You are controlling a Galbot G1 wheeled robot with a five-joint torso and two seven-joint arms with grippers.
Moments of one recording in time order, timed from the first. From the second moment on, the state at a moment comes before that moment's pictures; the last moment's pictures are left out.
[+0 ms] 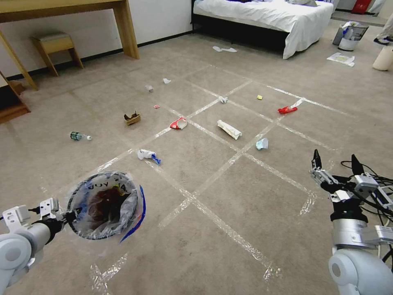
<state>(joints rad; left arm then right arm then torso) 1.54 -0.94 -0.94 -1.99 -1.20 0.74 -0.33 -1.52 1.35 0.81 2.18 0.38 0.14 0.05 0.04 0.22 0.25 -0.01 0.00</state>
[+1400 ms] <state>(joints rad) 1.54 -0.95 -0.95 -1.98 -1.18 0.74 -0.31 -1.52 1.35 0.81 2.19 0.37 0.13 0.04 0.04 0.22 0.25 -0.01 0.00</state>
